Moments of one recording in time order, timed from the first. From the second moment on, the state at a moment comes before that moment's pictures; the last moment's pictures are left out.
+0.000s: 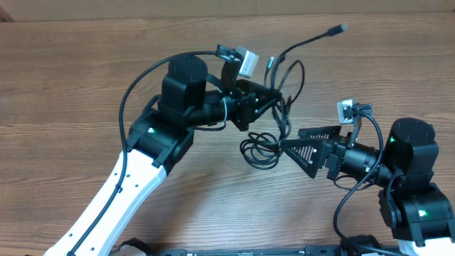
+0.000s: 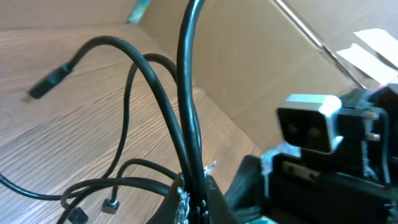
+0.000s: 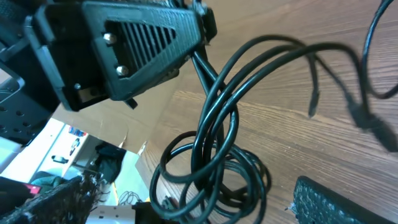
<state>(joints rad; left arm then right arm) -0.54 1.35 1.25 -0.19 0.73 -0.47 0.11 0.80 0.91 -0.57 -0.93 0.47</state>
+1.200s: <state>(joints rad) -0.60 1.35 1.26 -0.27 0.82 -0.36 0.11 0.80 0.91 -0.59 -0.92 0.46</state>
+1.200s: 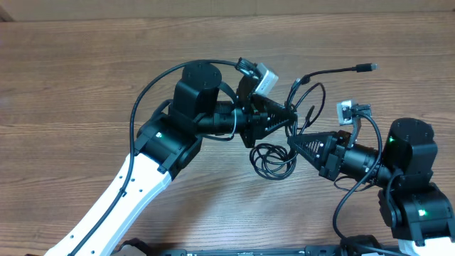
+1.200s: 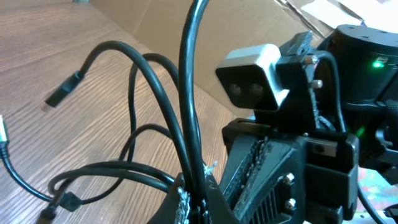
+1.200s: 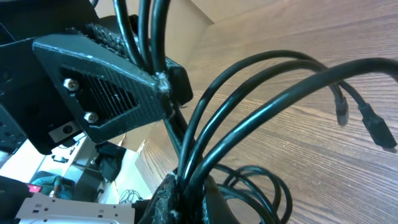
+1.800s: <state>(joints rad) -0.62 1.33 1.29 -0.55 0.61 -0.34 0.12 0.82 0.91 -0.60 -0.88 0.46</state>
